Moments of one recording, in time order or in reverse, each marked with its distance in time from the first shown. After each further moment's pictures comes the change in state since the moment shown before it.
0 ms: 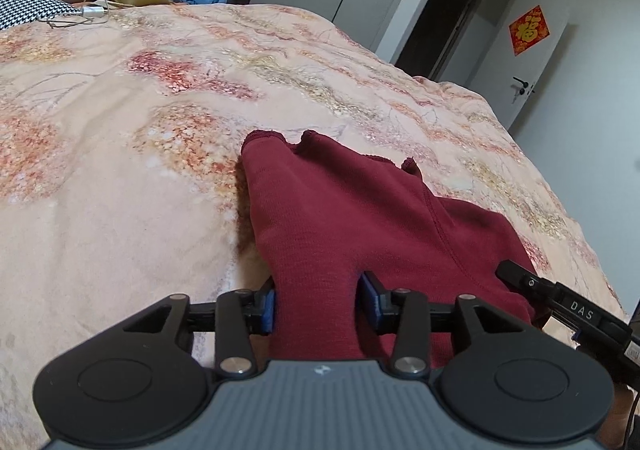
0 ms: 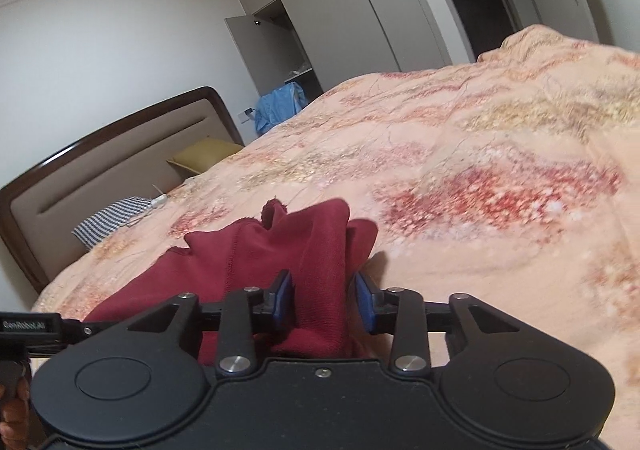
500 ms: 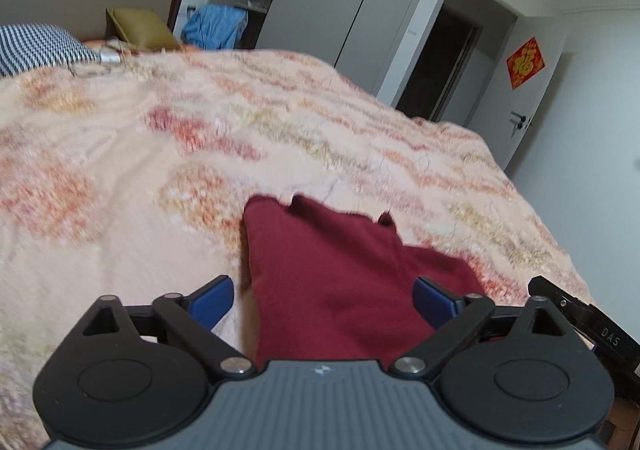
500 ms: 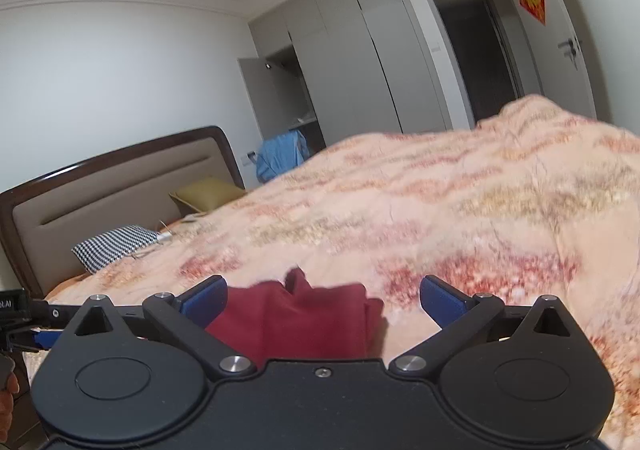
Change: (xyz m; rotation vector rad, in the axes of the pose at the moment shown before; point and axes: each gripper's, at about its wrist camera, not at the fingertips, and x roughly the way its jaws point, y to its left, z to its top) left arm -0.073 -0.024 0.011 0.010 -0.142 0.023; right arm -0.071 0.033 0.028 -0.089 -0.159 -0.016
